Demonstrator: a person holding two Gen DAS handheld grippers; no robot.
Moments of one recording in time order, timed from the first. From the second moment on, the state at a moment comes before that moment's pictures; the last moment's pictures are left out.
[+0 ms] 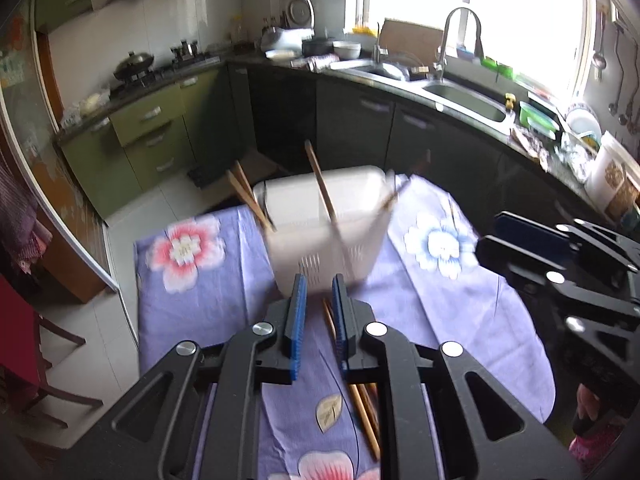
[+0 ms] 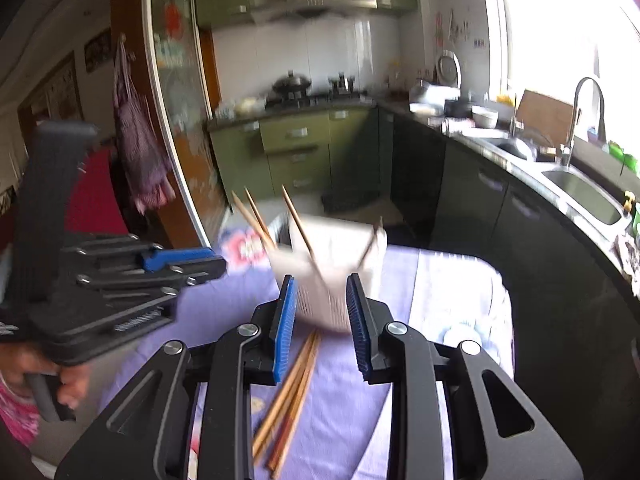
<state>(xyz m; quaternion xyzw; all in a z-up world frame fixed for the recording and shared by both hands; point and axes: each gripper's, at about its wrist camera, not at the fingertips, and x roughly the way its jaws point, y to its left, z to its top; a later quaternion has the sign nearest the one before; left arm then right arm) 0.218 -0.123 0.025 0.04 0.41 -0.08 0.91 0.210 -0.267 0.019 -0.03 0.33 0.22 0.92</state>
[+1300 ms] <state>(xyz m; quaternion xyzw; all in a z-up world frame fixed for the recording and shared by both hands) 0.285 -0.152 -0.149 0.03 0.57 -0.03 0.82 0.276 -0.292 -0.134 -0.01 0.50 0.17 0.85</state>
